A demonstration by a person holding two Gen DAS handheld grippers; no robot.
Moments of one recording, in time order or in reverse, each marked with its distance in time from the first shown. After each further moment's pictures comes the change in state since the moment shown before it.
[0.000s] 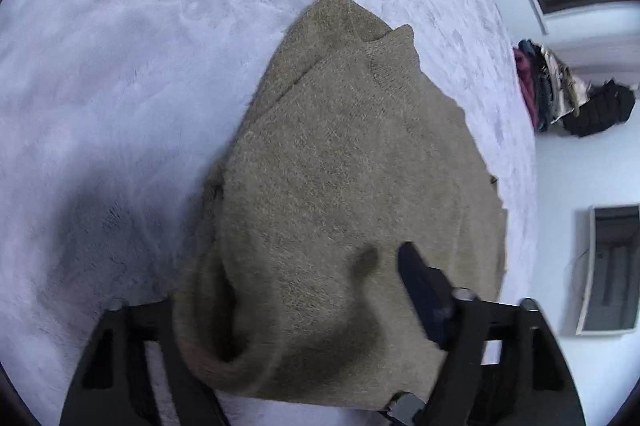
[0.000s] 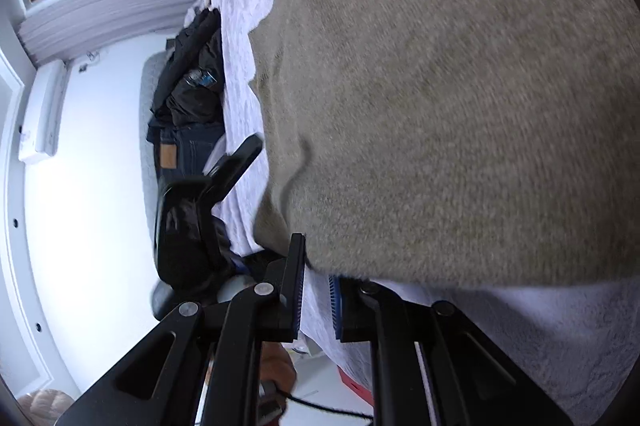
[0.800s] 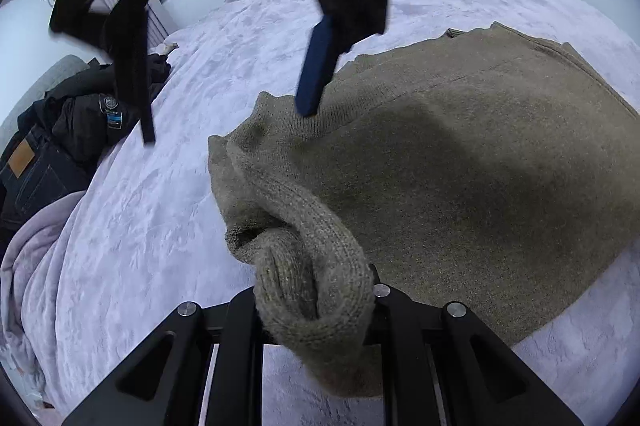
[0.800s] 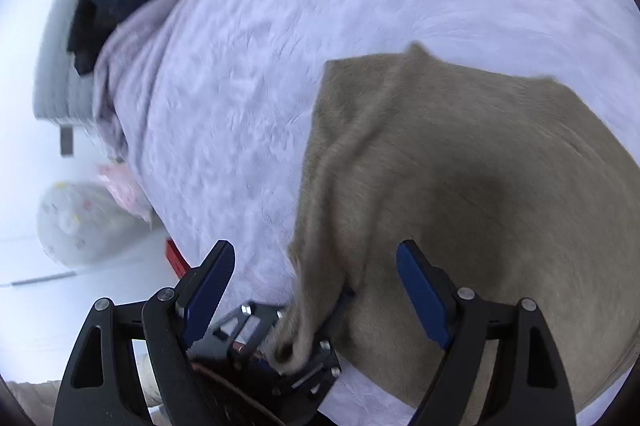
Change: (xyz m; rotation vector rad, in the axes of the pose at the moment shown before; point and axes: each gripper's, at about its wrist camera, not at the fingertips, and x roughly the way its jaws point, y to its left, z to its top) left arm 0.002 -0.088 -0.086 1.034 -0.345 0.497; right arm 0.140 0.200 0.121 -0.589 0.553 -0.585
